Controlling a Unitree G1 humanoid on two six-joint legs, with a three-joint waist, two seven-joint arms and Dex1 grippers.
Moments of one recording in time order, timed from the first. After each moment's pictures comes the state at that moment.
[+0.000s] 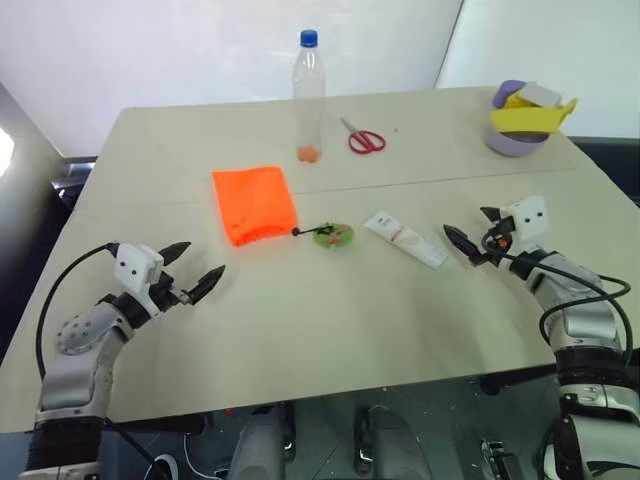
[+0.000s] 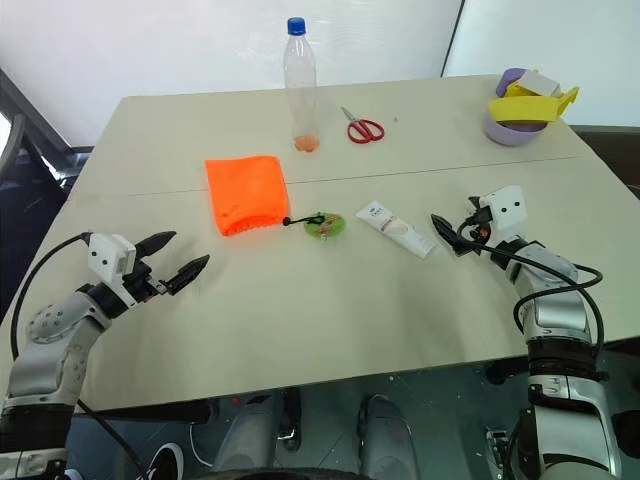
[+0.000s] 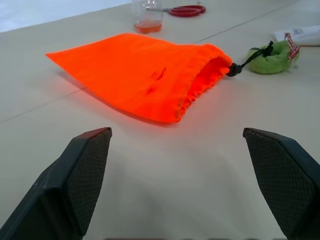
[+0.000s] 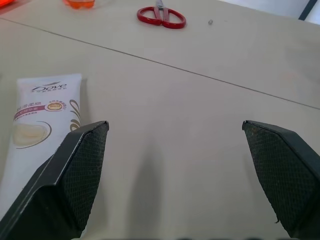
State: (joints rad) left arm -0.09 0.56 0.26 0.00 -0.39 0.10 -0.76; right arm -0.43 -0.62 -0.21 0.38 0.25 0.11 0.65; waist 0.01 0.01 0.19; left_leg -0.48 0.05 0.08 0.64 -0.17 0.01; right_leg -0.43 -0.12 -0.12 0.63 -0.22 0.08
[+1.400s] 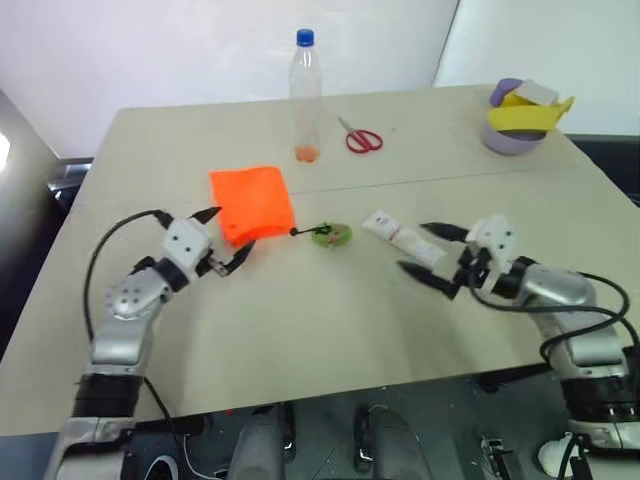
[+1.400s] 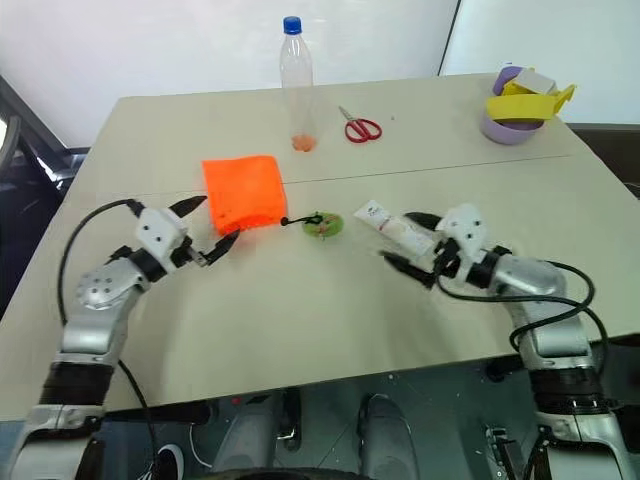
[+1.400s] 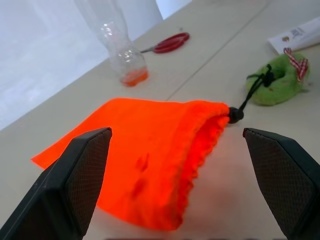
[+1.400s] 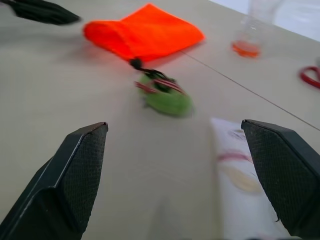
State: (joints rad) left arm -0.32 0.50 0.06 0.14 -0.08 -0.13 -0.63; right arm -0.26 -0.65 -0.05 -0.15 0.38 0.23 0.92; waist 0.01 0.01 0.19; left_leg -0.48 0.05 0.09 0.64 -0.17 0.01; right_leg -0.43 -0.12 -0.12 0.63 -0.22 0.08
